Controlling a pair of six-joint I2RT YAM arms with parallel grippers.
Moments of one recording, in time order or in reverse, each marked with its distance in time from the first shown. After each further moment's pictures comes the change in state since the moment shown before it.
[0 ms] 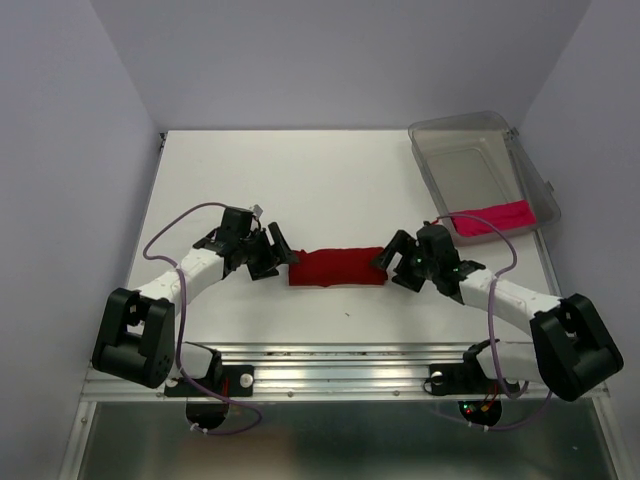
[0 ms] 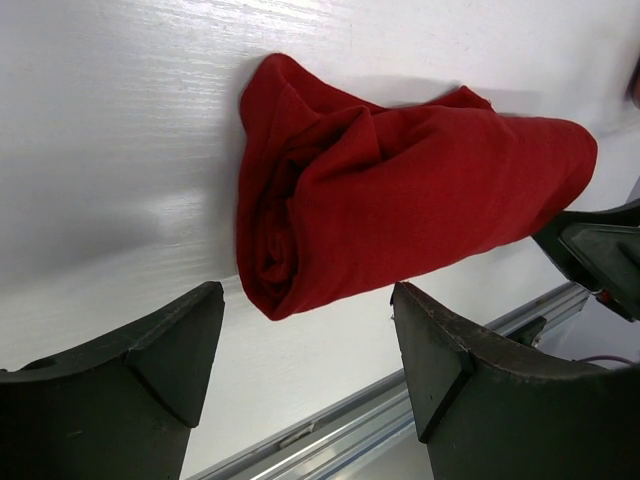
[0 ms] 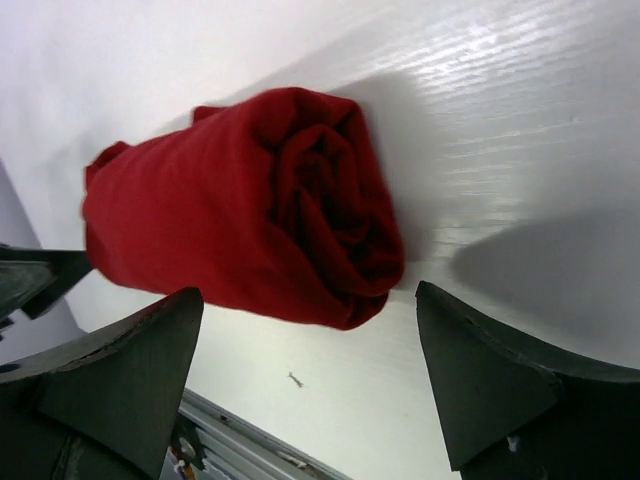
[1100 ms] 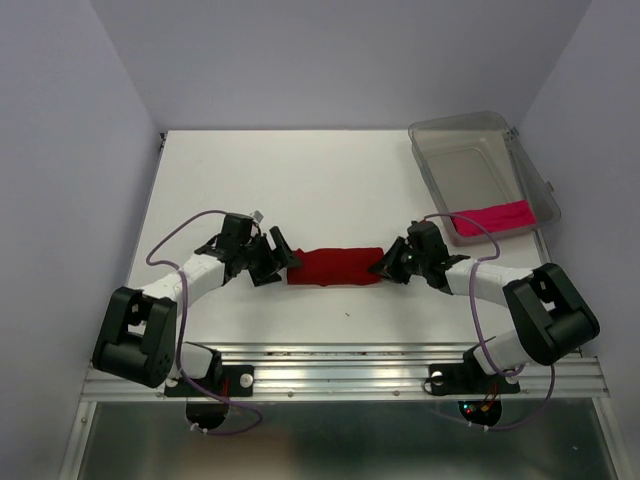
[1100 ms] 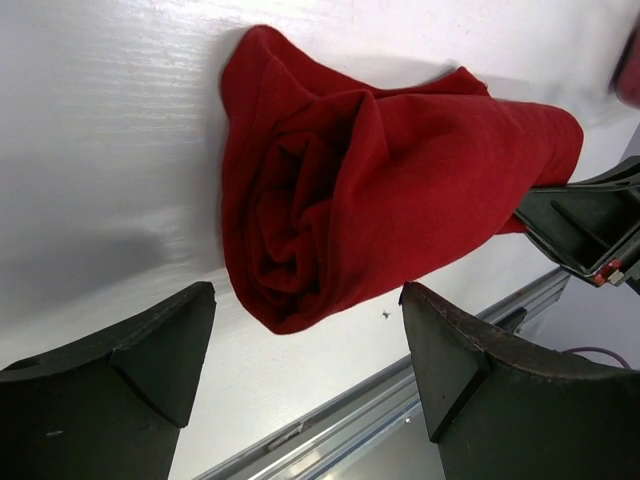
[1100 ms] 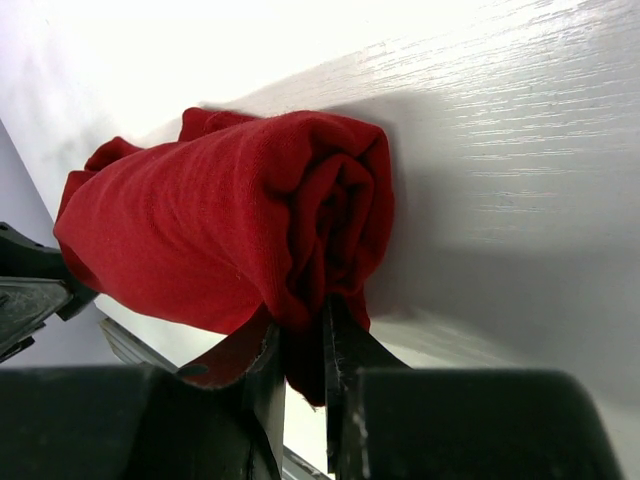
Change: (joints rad) left arm 0.000 0.001 -0.063 0.085 0.041 -0.045; right arm -0.002 0.225 0.036 0.139 -0.062 0.016
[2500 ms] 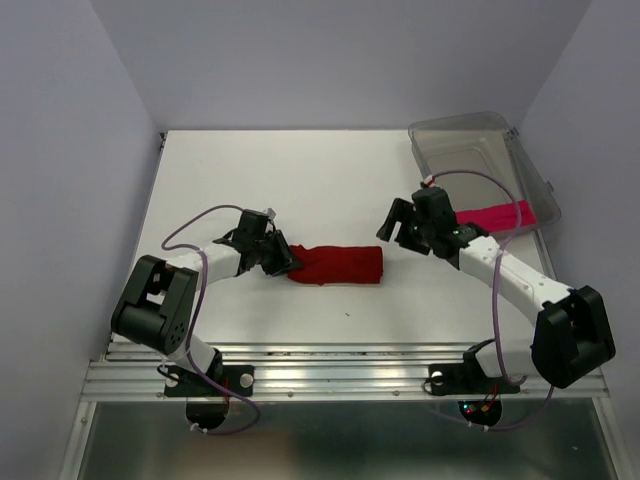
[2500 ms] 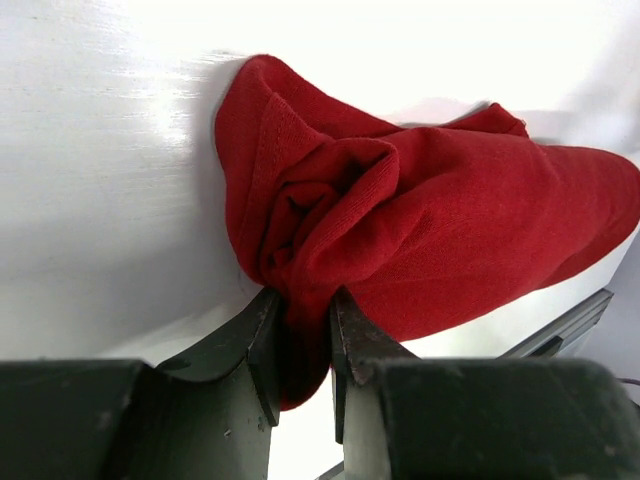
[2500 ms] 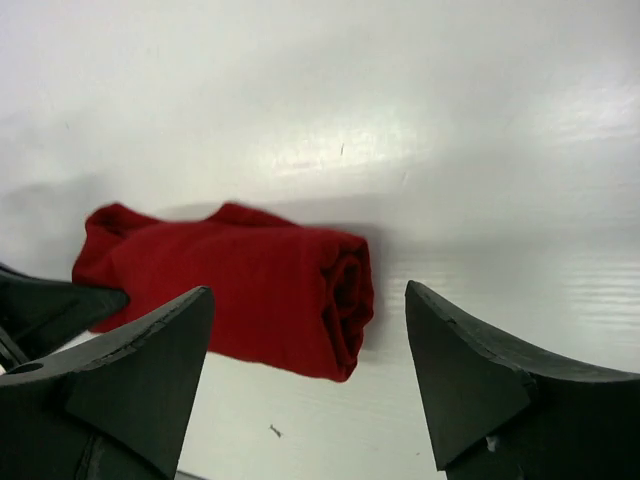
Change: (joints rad) left arm -0.055 0.198 0.048 0.135 -0.061 0.002; right arm -0.003 -0.122 0.303 -0.446 0.273 -0.277
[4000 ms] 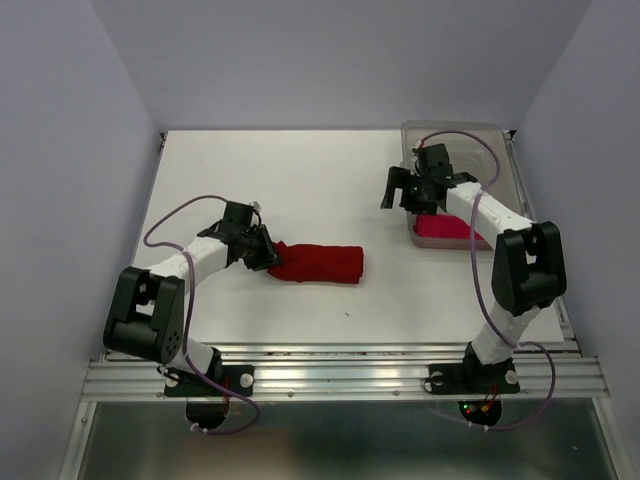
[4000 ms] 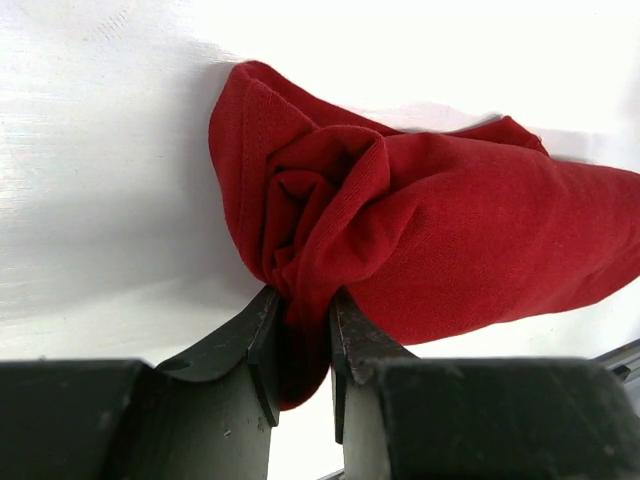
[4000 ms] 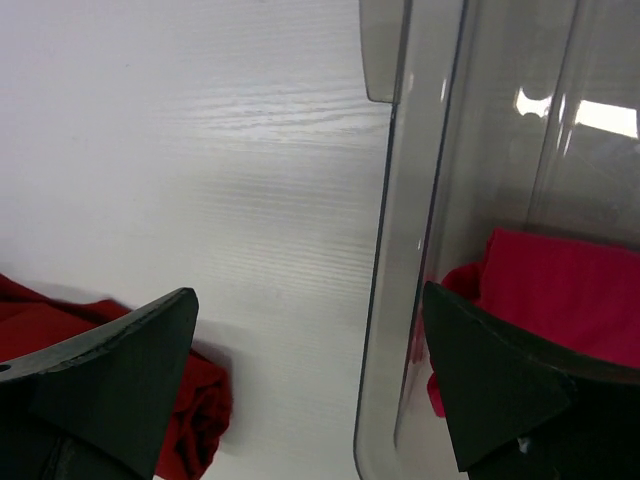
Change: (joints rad) left arm 0.095 -0.073 0.079 -0.243 -0.084 0.169; right arm -0.219 0.409 0.447 -0.124 -0.161 -0.347
